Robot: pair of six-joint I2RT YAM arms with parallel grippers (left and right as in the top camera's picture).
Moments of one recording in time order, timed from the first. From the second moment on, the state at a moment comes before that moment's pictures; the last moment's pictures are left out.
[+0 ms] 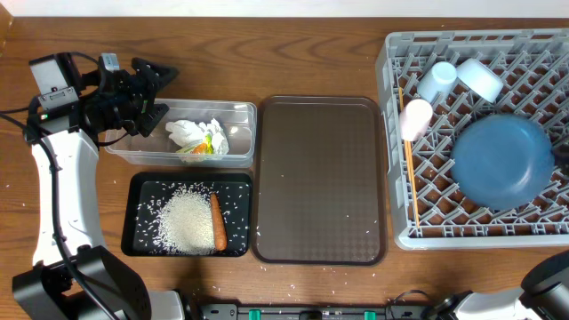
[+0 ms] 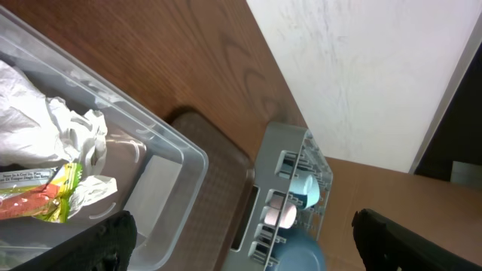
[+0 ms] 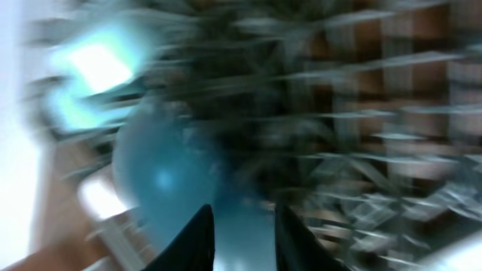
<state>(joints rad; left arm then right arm) 0.35 1.57 1.33 -0.69 0.87 -0.70 -0.85 1.71 1.48 -1.11 -0.50 0.21</state>
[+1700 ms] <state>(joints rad) 0.35 1.57 1.33 -0.69 0.87 -0.70 -0.59 1.72 1.51 -1.20 -0.17 0.24</state>
